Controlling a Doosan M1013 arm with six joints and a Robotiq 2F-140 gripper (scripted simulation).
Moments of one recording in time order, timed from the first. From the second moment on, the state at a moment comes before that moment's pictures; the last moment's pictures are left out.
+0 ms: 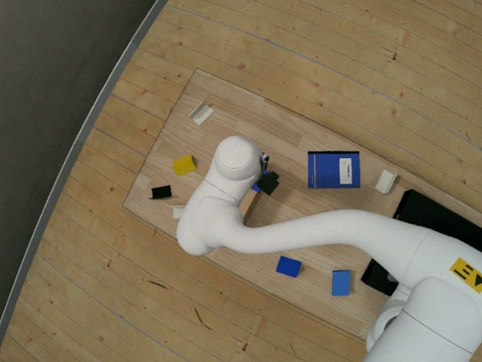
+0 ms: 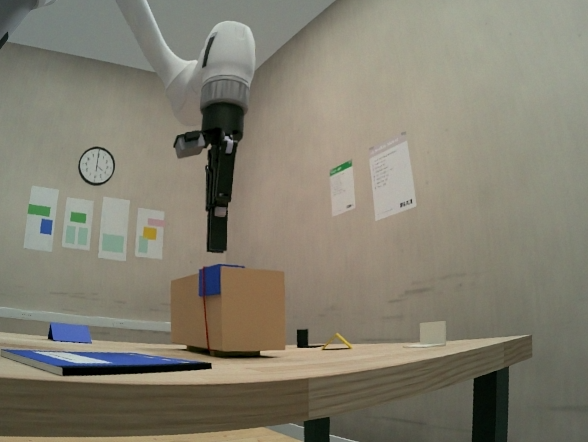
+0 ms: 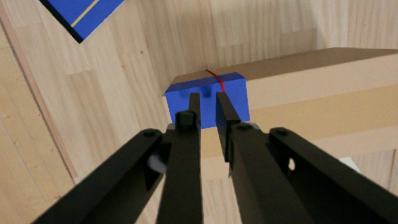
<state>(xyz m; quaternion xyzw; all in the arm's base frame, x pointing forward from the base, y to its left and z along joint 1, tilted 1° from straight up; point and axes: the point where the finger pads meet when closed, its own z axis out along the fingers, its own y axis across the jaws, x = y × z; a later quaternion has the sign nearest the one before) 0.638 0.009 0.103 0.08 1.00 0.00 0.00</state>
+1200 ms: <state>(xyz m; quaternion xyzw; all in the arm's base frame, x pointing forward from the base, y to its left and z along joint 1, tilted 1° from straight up) 0.714 0.035 0.104 -0.04 1.00 0.00 0.00</state>
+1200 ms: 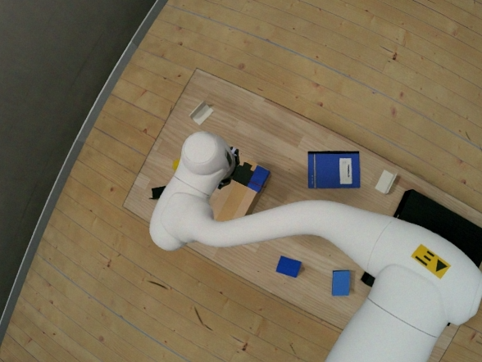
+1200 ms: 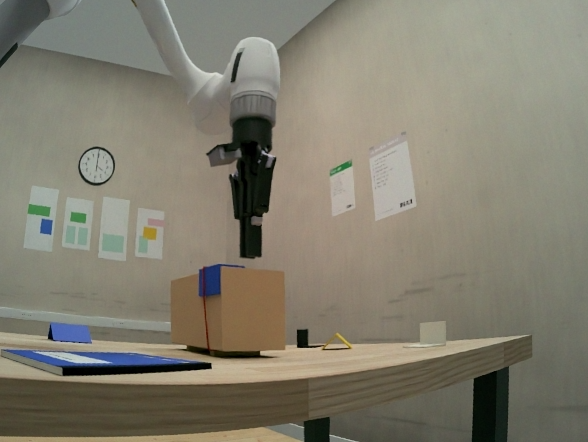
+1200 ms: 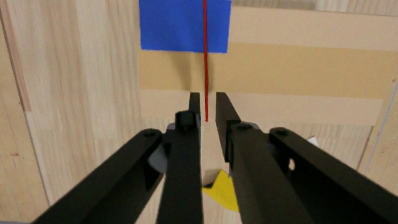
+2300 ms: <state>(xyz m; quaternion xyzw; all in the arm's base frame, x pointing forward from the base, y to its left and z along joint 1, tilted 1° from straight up) 0.724 0.036 0.103 -0.05 1.00 0.00 0.00</state>
